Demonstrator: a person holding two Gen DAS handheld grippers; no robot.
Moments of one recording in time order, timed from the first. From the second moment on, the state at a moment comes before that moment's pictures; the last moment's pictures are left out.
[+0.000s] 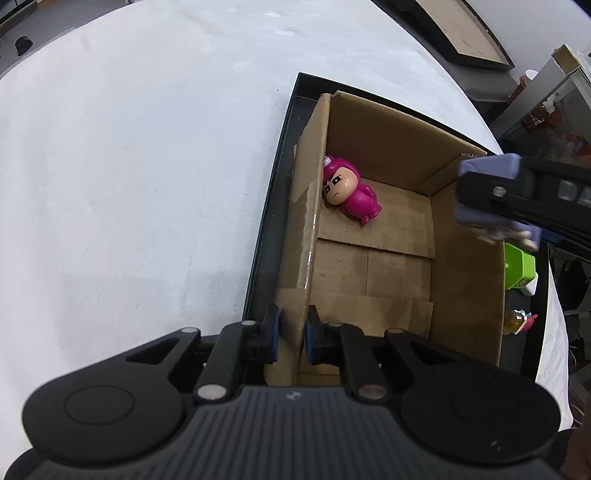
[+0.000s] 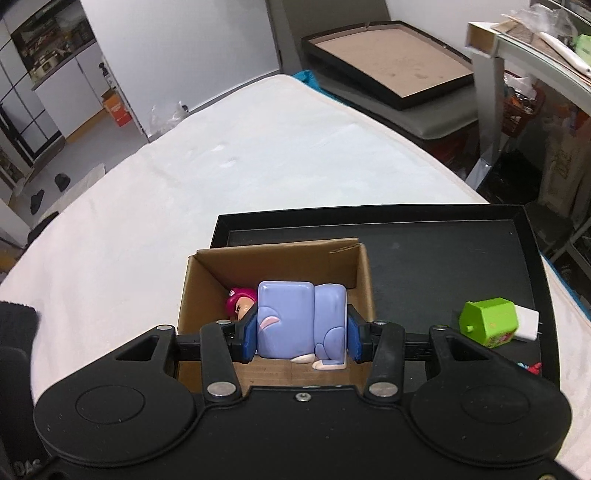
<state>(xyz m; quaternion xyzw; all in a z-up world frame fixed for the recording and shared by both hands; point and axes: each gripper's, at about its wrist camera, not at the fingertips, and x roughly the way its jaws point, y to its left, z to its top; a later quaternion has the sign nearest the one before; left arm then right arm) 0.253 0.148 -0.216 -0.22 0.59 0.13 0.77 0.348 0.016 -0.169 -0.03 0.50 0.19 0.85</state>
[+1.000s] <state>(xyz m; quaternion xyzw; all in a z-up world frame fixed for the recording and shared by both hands) 0.251 0.136 -0.195 -0.17 0.58 0.15 0.78 0.340 -0.029 -0.152 -0.02 0.48 0.12 0.87</state>
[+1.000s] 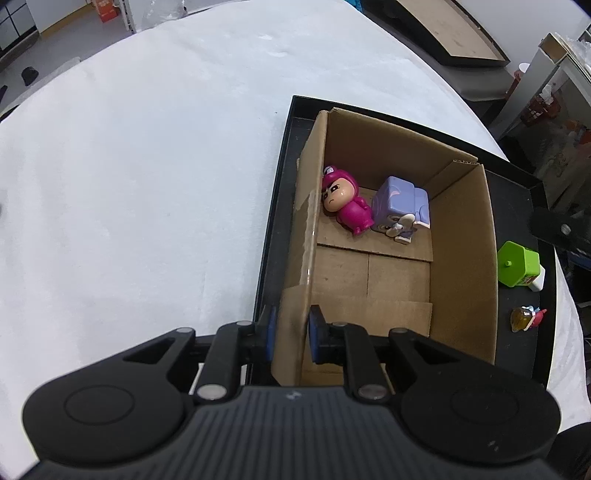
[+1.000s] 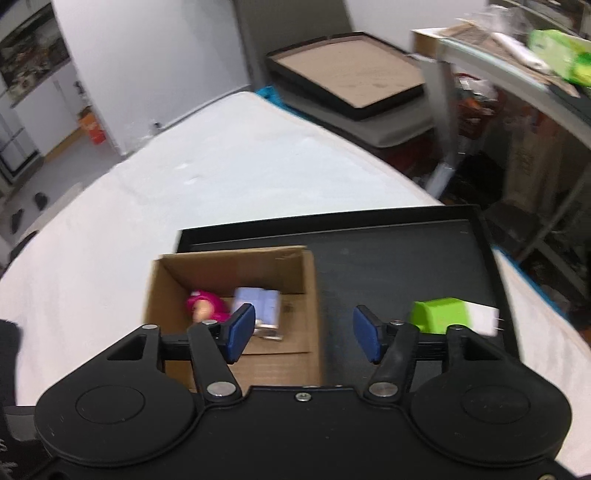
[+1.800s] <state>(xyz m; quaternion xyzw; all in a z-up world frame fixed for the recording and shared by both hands) 0.240 0.093 -0.166 -0.13 0.57 0.16 0.80 0.322 -0.115 -0.167 0.00 0.50 0.03 0.87</state>
